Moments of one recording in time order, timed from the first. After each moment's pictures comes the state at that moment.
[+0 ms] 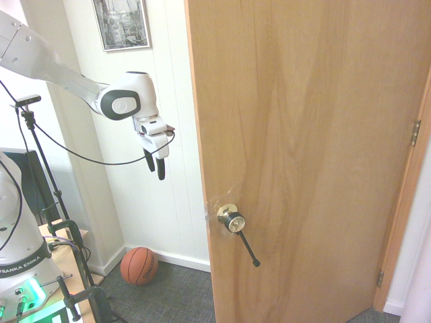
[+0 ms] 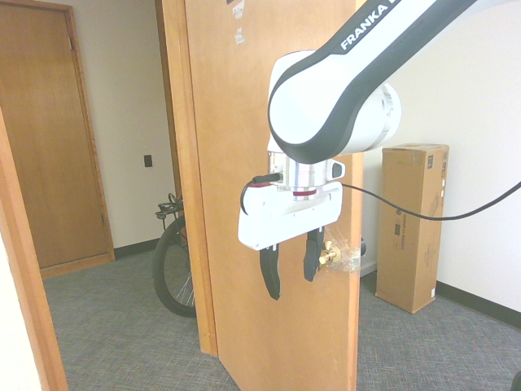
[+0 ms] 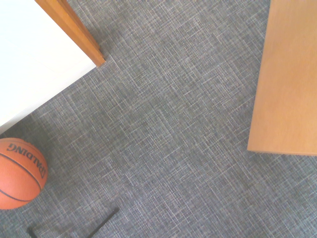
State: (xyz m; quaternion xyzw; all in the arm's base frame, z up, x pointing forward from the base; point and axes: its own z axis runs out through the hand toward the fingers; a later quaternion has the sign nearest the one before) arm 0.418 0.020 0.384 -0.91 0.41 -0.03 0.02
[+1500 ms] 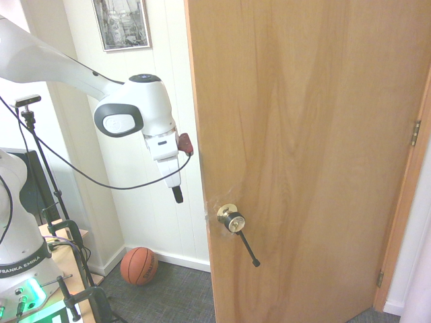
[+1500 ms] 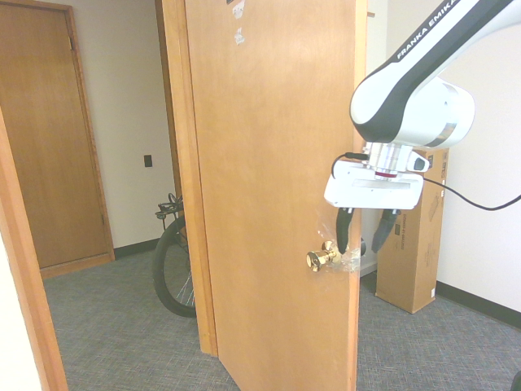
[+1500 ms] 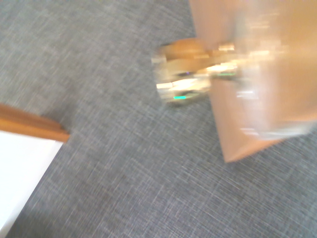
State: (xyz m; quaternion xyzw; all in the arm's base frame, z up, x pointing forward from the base) arm 0.371 -0.191 0.384 -0.81 0.58 -0.06 0.09
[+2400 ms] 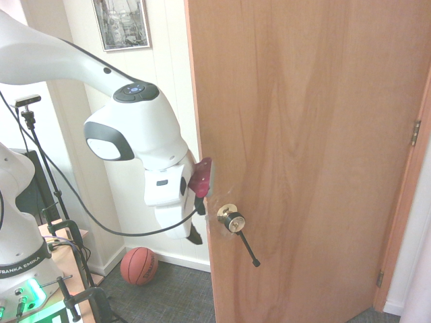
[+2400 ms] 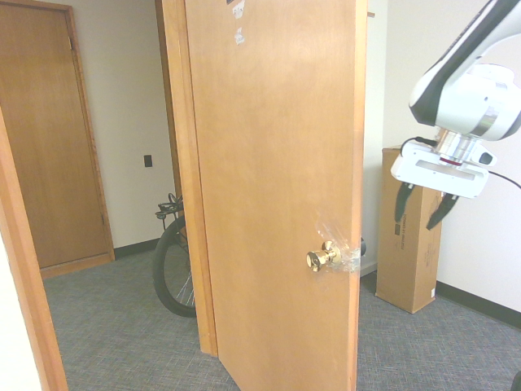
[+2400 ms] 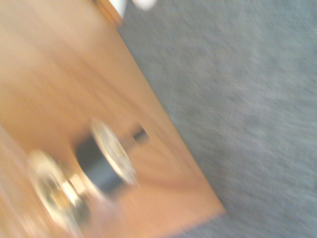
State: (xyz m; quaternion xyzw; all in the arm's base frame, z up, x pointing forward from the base) arm 0.322 -0.367 0.394 -0.69 0.69 -0.12 0.17
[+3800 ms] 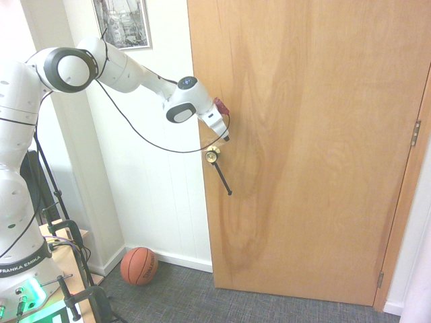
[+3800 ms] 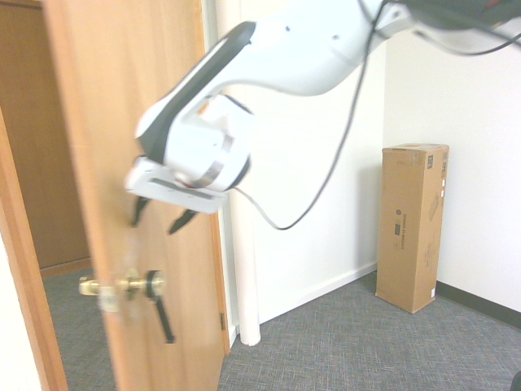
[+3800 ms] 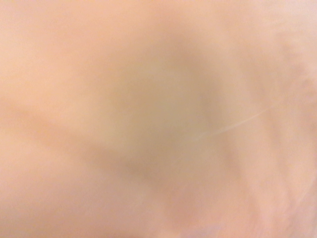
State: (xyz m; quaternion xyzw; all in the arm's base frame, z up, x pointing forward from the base) arm 0.708 0.085 0.399 -0.80 0.48 -0.23 0.29
